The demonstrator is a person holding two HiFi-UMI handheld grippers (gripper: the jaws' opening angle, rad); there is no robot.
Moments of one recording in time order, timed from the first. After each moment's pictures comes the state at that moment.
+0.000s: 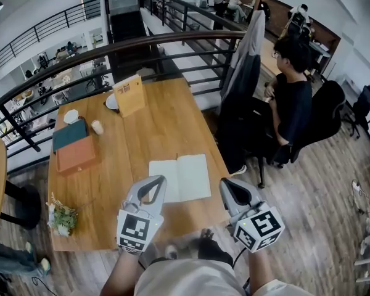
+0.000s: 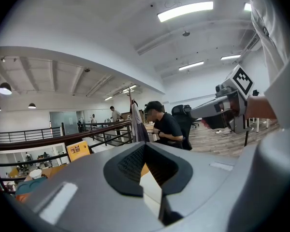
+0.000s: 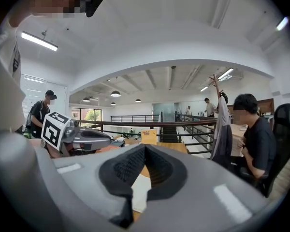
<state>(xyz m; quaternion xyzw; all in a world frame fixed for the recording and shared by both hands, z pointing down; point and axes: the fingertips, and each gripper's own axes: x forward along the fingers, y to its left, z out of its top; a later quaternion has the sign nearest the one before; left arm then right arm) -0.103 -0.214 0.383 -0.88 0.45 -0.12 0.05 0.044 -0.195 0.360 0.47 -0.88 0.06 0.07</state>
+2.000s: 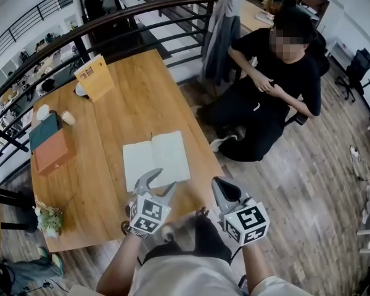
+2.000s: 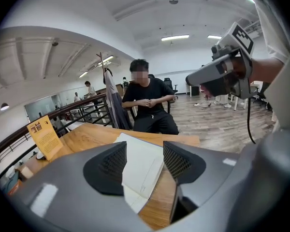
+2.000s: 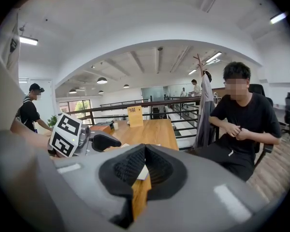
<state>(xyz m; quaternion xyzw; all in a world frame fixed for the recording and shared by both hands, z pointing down) 0.006 -0.231 0.568 -0.89 0.33 -0.30 0.01 0.126 -0.190 0.486 0.51 -0.84 0.14 0.14</state>
